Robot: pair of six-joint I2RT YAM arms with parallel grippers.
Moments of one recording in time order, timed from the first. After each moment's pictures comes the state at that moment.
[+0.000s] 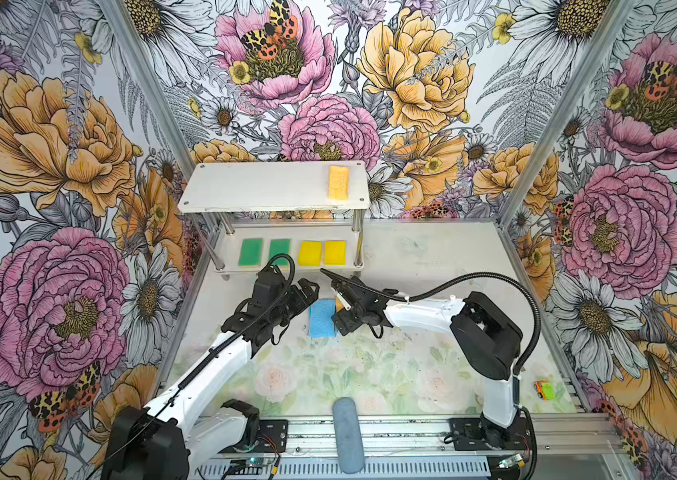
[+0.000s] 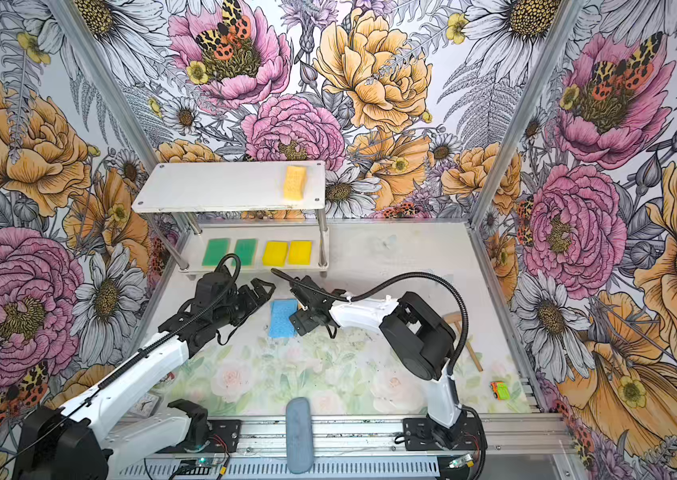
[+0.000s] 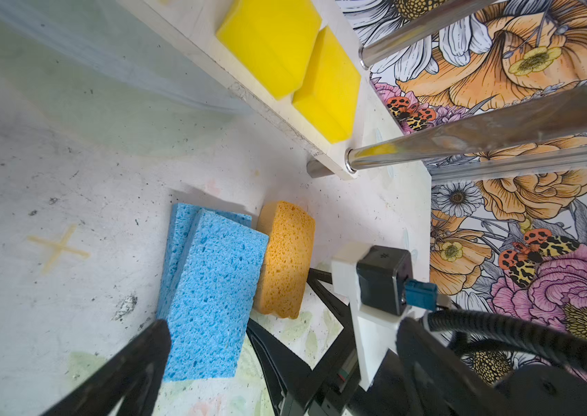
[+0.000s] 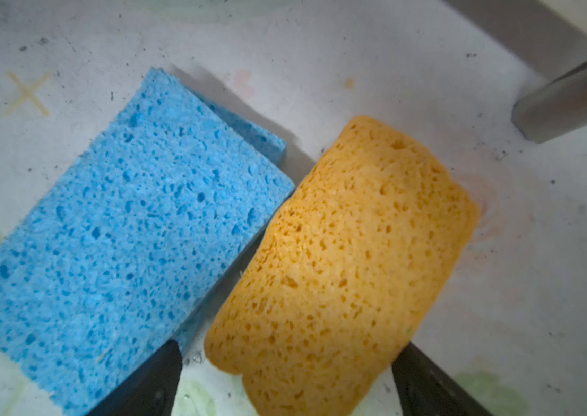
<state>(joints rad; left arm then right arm) -0.35 1.07 0.69 -0.26 0.12 -0.95 0.86 1.97 1.30 -0.36 0.07 0.15</state>
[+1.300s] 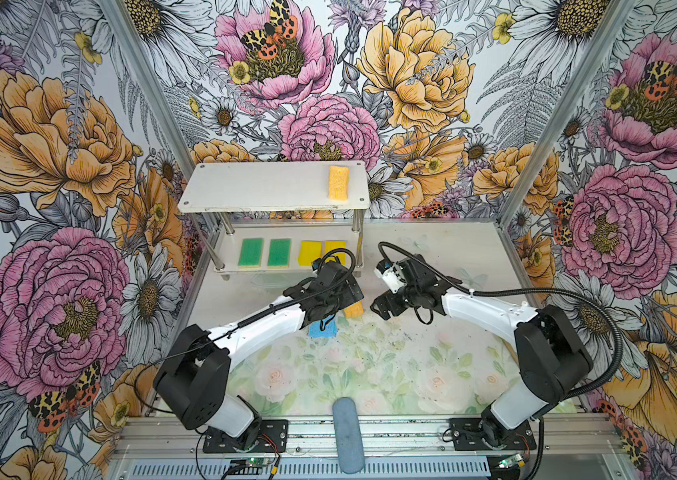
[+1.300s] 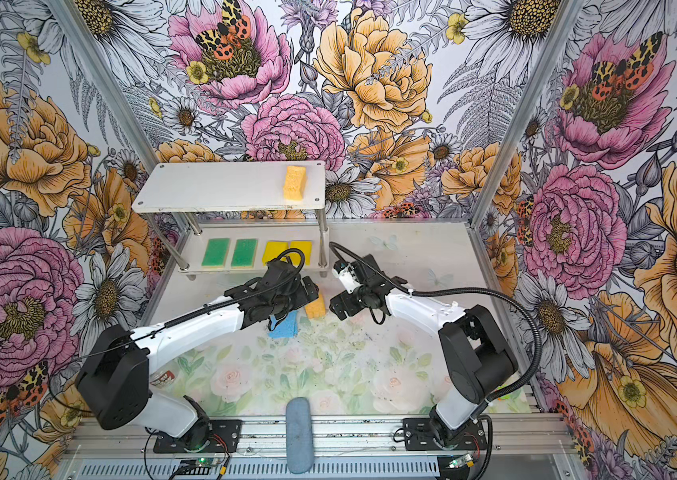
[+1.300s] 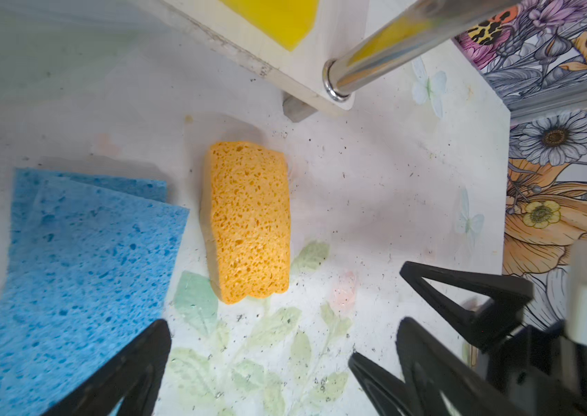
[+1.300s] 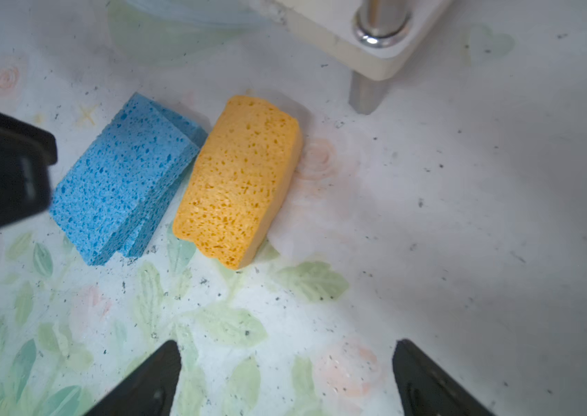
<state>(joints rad) -0.71 1.53 1.06 -0.37 -0.13 -1.02 0.50 1.62 1.04 -0.36 -0.29 -0.04</state>
